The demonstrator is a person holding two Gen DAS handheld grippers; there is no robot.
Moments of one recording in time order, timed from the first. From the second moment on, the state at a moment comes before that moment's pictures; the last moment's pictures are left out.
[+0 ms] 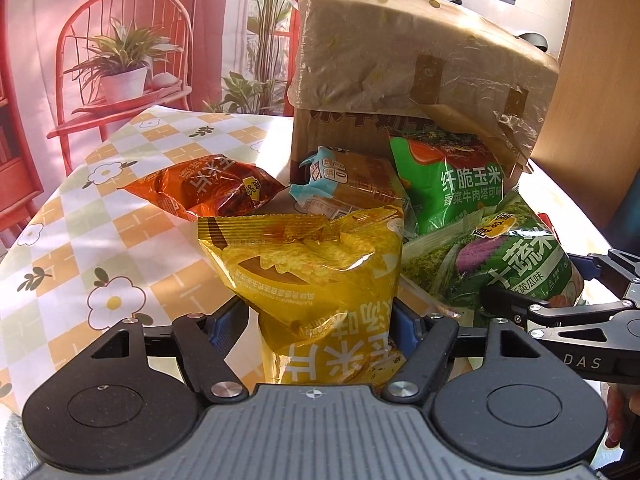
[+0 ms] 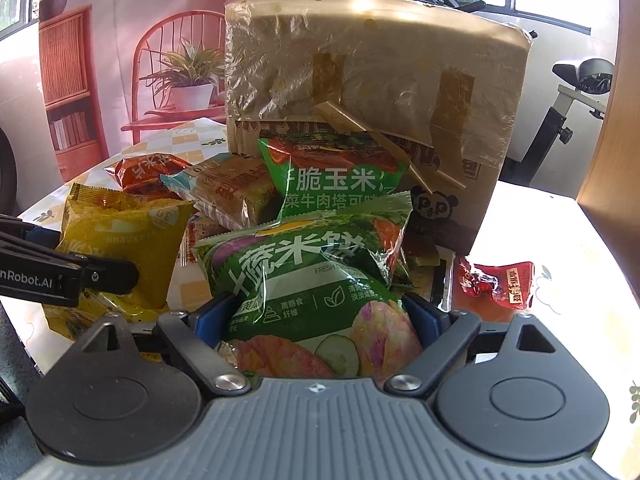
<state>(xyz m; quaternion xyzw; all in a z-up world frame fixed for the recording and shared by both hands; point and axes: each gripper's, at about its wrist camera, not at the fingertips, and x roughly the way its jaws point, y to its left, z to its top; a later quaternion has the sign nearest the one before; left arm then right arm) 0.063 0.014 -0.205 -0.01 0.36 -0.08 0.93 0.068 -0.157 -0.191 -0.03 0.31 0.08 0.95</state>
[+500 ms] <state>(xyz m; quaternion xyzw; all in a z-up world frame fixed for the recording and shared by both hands) 0.043 0.009 -0.160 0.02 0.27 -0.07 0.96 0.037 -0.181 -0.139 0.01 0.22 0.06 0.97</state>
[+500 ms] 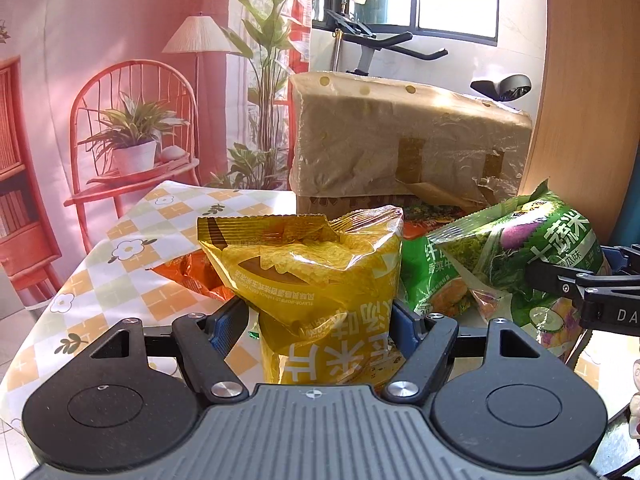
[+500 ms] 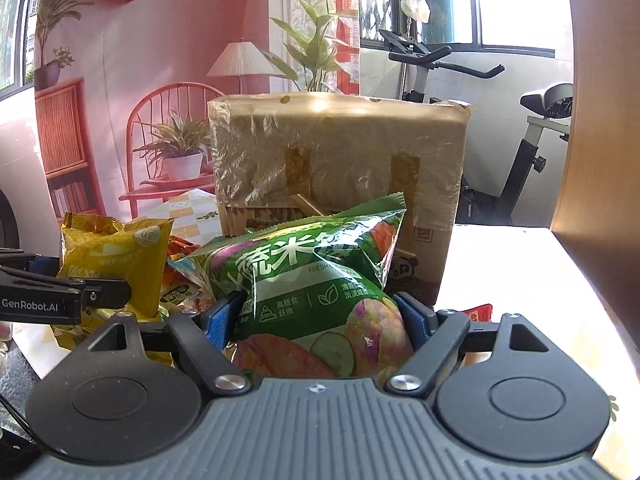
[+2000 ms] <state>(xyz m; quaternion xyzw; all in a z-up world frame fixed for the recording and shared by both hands) 0.301 -0.057 -0.038 0.06 0.21 -0.11 0.97 0.271 -0.249 -0.045 0.04 0.17 0.01 0.98</state>
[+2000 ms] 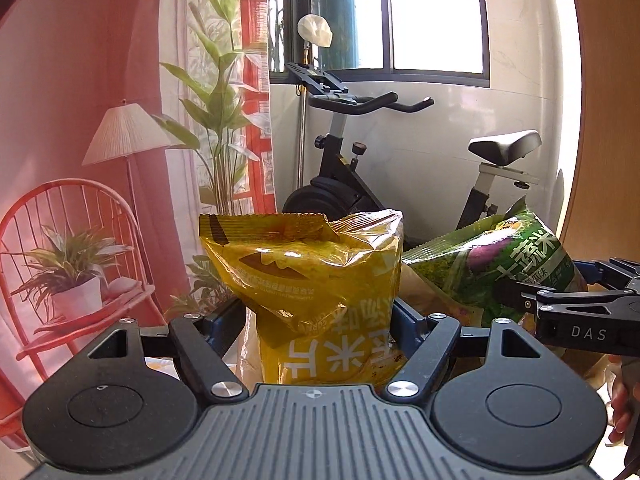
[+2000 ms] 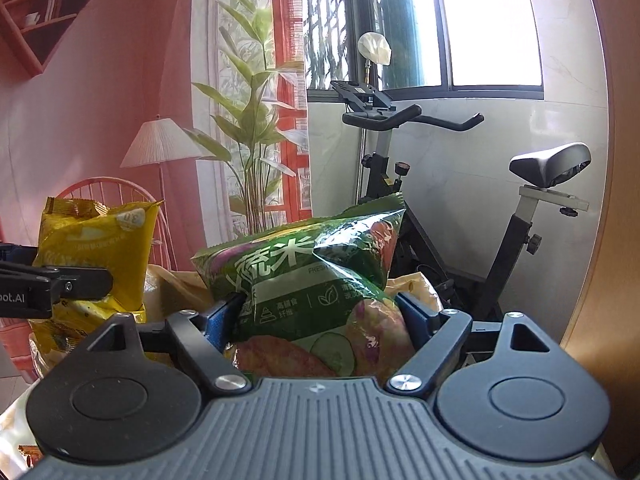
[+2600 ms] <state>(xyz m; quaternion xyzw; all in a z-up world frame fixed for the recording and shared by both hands) 0.255 -0.004 -0.029 0.03 0.22 -0.11 0.97 0.223 -0.247 -0.041 0.10 0.17 0.04 0.98</state>
